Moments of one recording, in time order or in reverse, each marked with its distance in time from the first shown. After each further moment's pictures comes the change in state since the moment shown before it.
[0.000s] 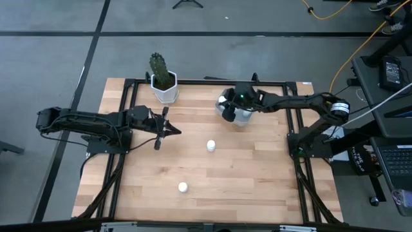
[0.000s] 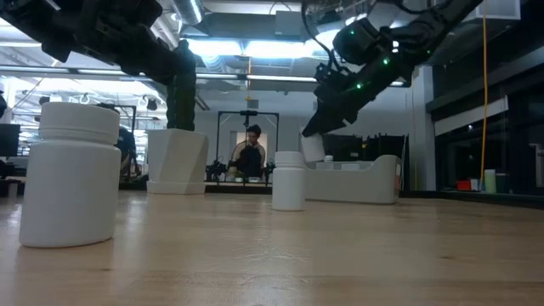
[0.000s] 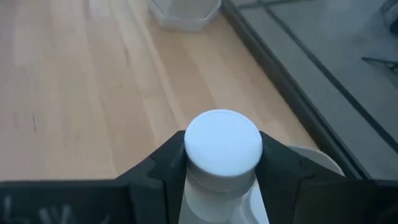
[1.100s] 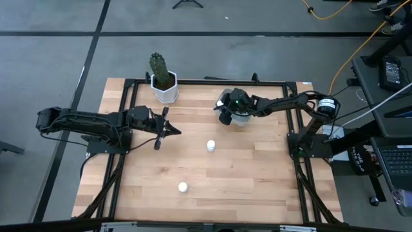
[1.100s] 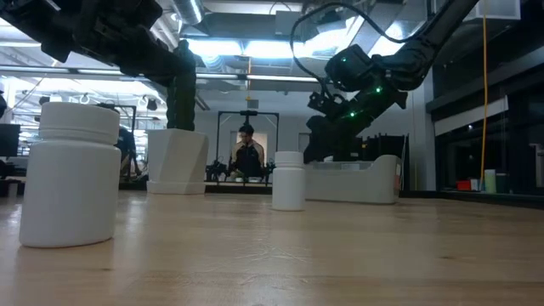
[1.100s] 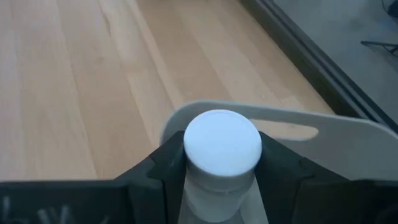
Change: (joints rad) left arm -0.001 0.000 0.000 -0.011 0.000 -0.002; right arm 0.001 0.158 -0.049 0.167 0.035 0.033
